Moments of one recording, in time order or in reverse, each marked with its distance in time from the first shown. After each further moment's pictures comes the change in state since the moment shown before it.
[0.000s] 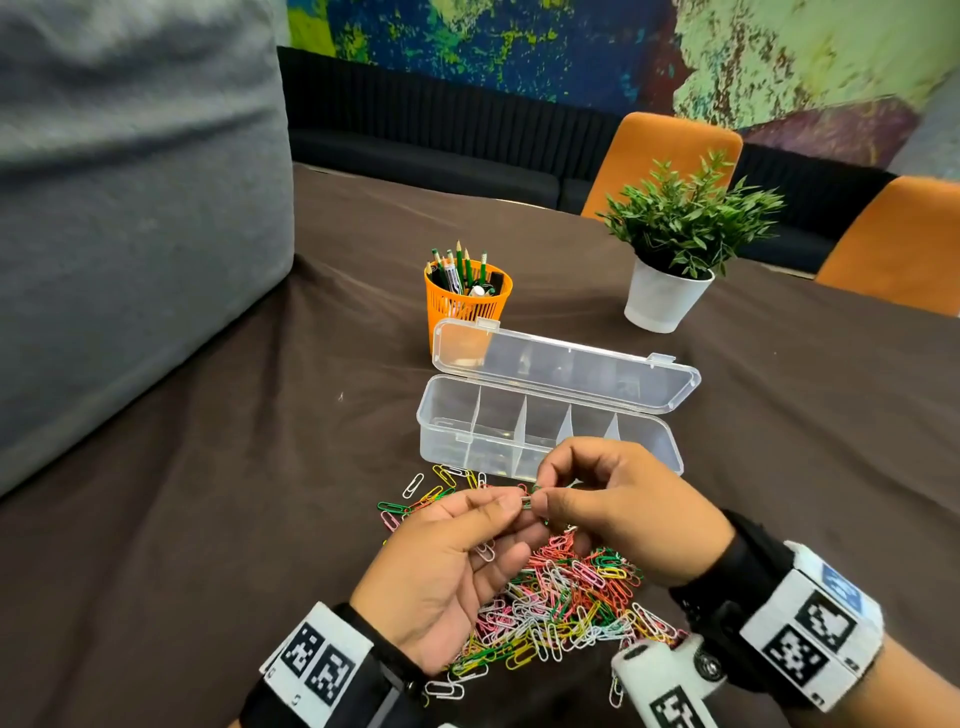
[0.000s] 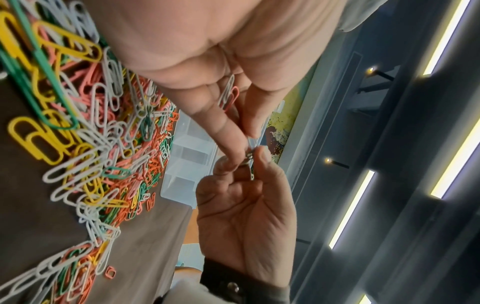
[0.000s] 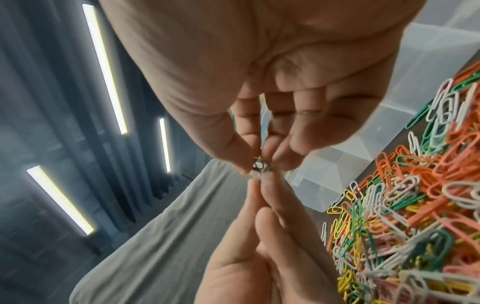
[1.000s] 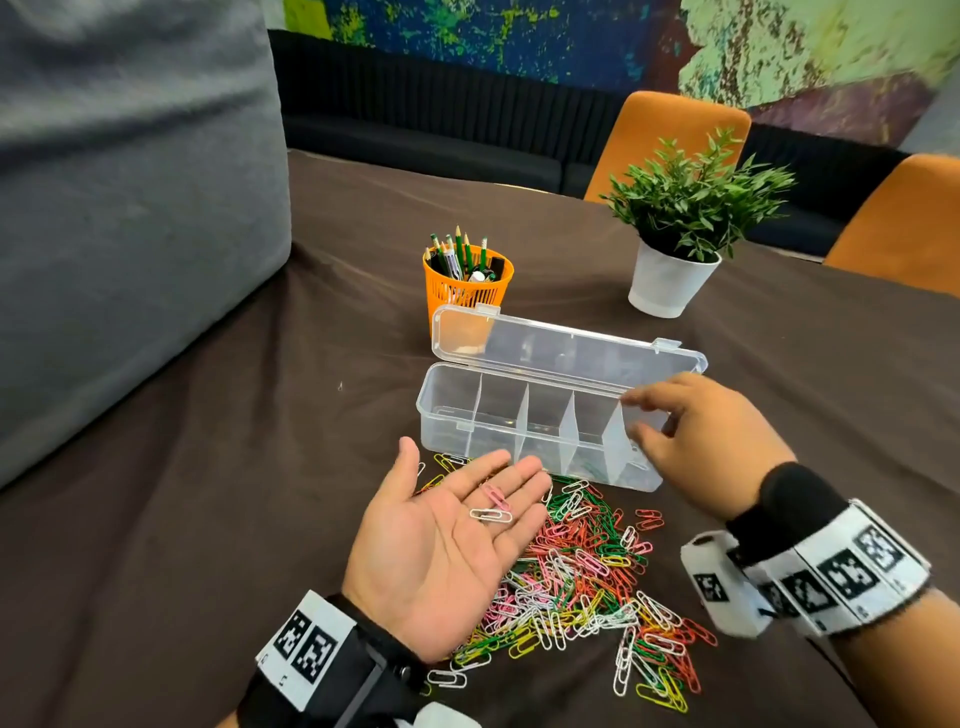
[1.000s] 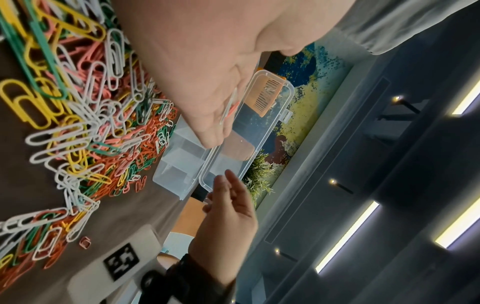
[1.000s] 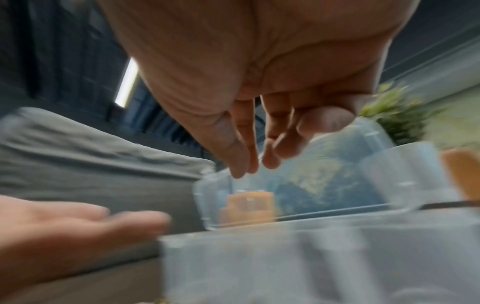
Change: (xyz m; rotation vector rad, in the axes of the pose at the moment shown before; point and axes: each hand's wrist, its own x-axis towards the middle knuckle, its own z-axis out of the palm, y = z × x) left_hand 0.008 0.005 -0.011 -0.386 -0.134 -0.126; right_hand 0.018 0.023 -0.071 -0.998 0.419 -0.078
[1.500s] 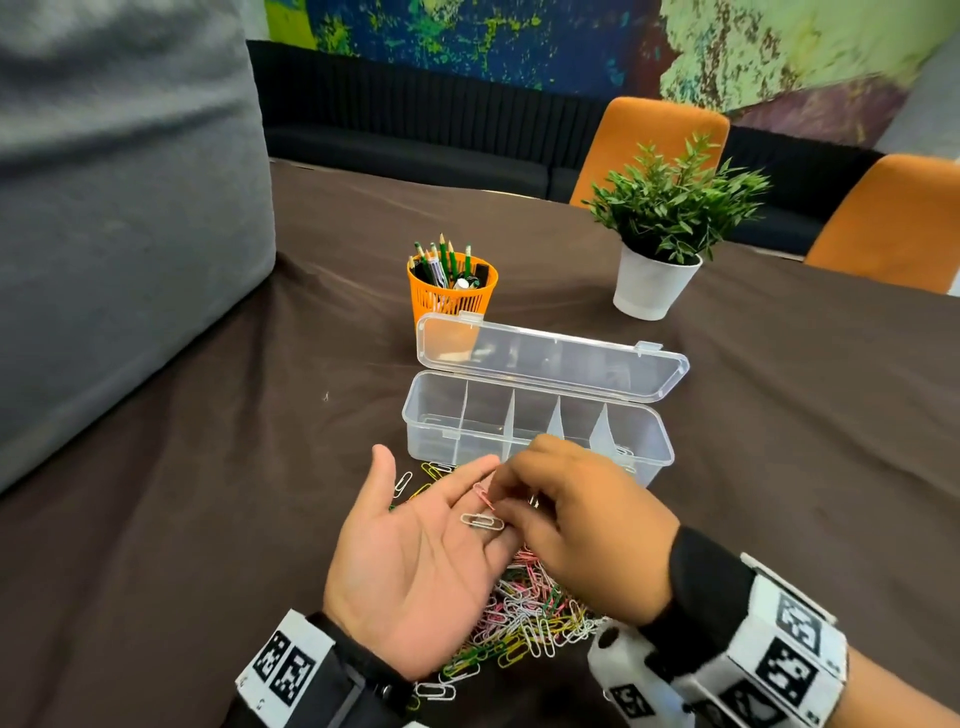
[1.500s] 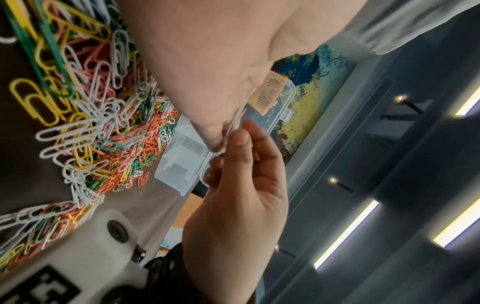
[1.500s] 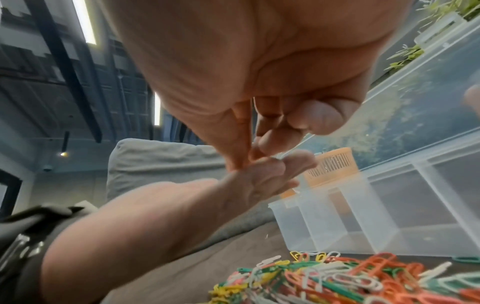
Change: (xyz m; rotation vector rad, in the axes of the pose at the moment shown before) left_hand 0.000 -0.002 -0.006 -0.005 -0.132 0.041; right_hand -0.043 -0.080 0.019 0.308 -0.169 -0.339
